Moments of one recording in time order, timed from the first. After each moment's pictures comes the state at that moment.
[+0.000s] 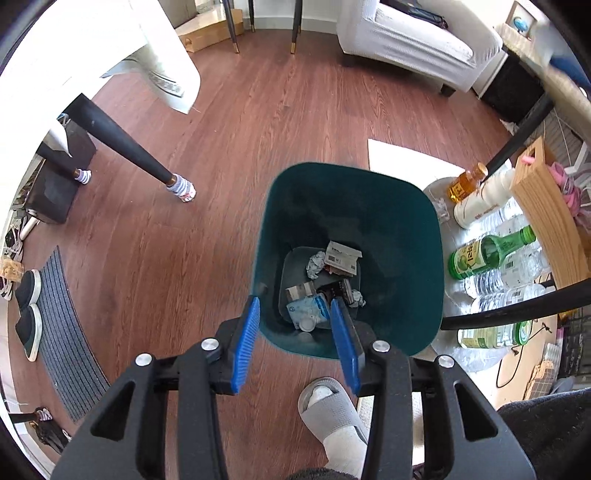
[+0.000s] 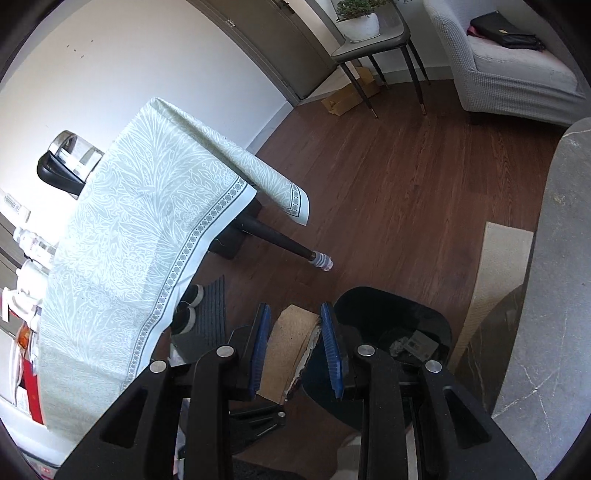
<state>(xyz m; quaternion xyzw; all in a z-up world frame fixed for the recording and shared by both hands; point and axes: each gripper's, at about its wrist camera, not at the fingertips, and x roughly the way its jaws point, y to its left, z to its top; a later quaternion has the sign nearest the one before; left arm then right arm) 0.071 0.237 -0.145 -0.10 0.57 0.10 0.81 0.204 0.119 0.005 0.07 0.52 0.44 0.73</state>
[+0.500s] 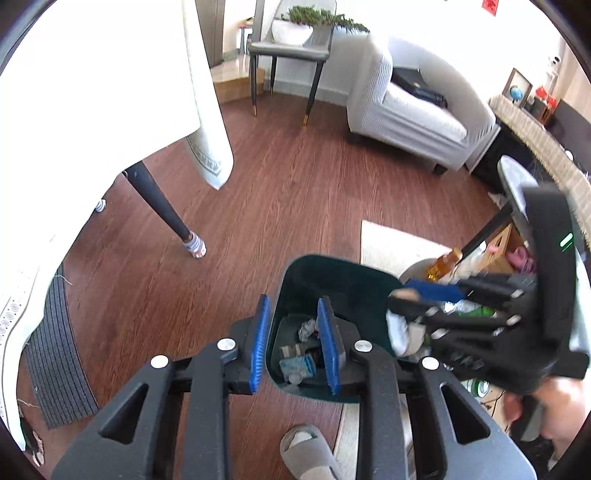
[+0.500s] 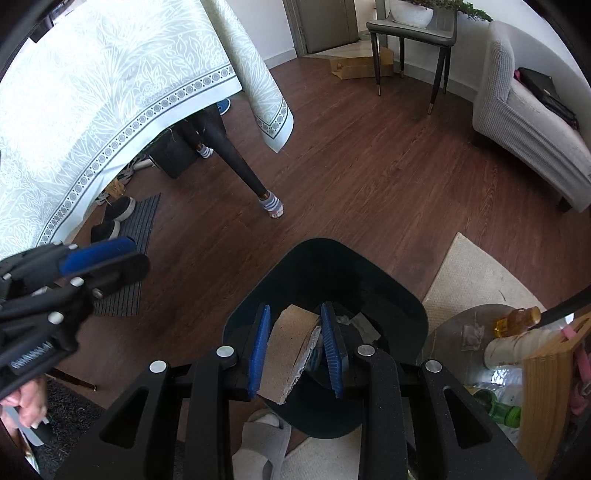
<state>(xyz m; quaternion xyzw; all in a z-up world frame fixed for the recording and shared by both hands) 0.051 0.266 -0.054 -0.15 0.45 0.13 0.87 0.161 0.178 -0.076 -0.15 0.52 0.41 0.74</state>
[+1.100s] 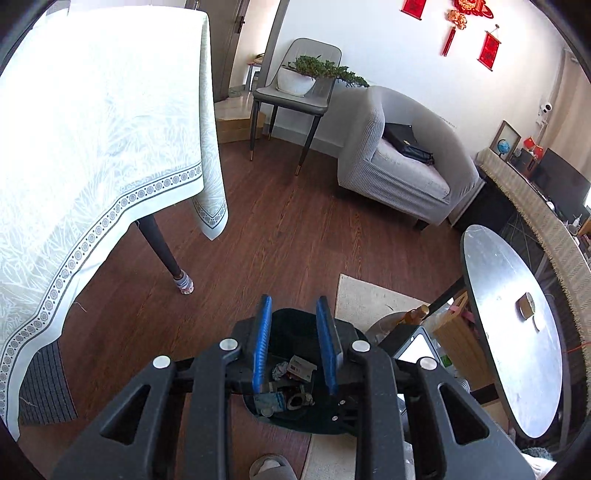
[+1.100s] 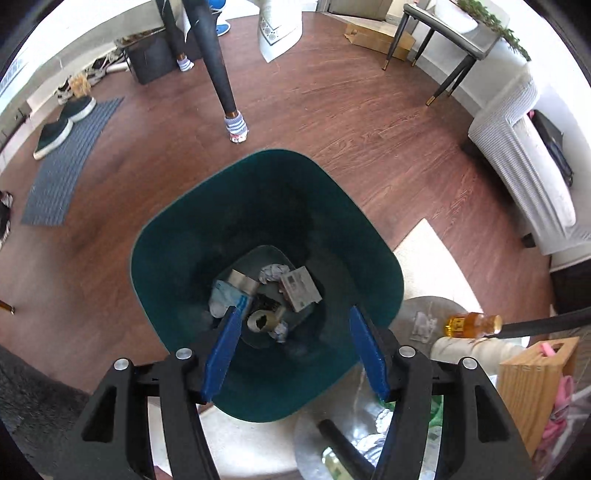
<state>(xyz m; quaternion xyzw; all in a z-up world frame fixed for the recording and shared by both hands) 0.044 0.262 0.015 -0.19 0.37 0.13 0.90 0.134 0.183 -0.147 -0.35 0.50 0.35 0.71</state>
